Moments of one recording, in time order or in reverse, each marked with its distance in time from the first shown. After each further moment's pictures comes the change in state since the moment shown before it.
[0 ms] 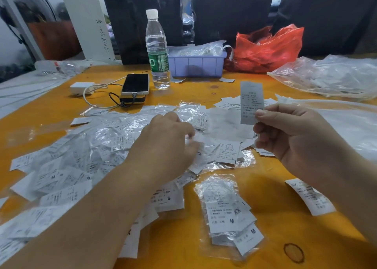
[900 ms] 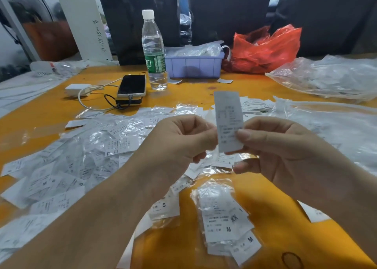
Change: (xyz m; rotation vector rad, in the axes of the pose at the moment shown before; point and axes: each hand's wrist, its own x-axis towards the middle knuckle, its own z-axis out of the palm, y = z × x) left_hand -0.010 0.028 -0.018 -1.227 -0.163 -0.092; right_hand -0.019 -0.005 0.009 0.074 -0.412 0.088
